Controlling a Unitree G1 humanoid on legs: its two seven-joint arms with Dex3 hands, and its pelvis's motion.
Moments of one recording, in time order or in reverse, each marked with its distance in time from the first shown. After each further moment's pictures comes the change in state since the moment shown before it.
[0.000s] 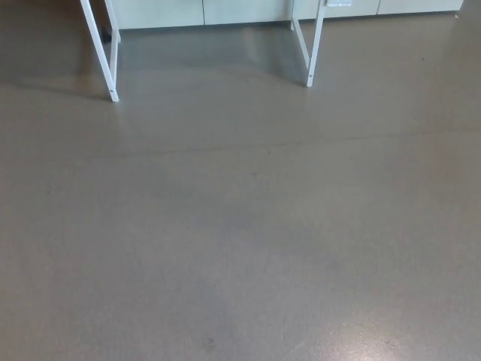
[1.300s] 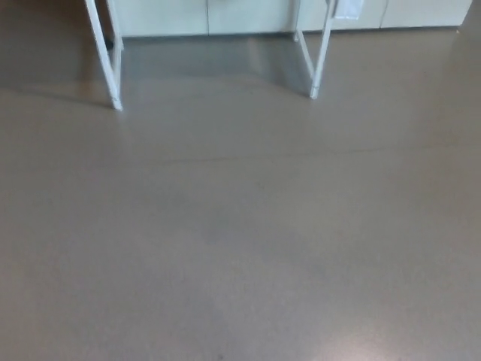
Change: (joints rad) left_arm -0.070 0.027 -0.040 0.011 0.007 -0.011 -0.047; right_arm 0.075 0.010 -0.001 -0.044 0.006 -0.082 0.056
